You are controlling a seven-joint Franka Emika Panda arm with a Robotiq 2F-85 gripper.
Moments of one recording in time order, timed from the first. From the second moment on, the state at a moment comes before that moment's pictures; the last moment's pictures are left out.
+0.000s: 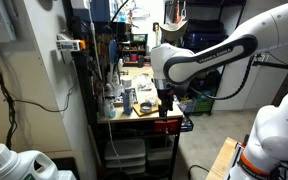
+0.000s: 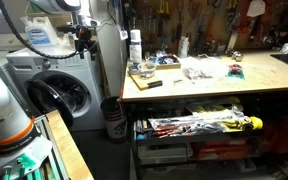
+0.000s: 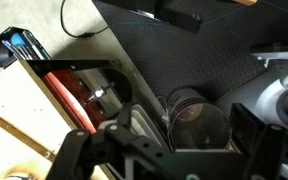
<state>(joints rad) 0.16 -0.31 0.24 -2.32 0.02 1.86 0.06</state>
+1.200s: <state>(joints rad) 0.02 -0.10 0.12 -2.11 -0.07 2.03 0.29</state>
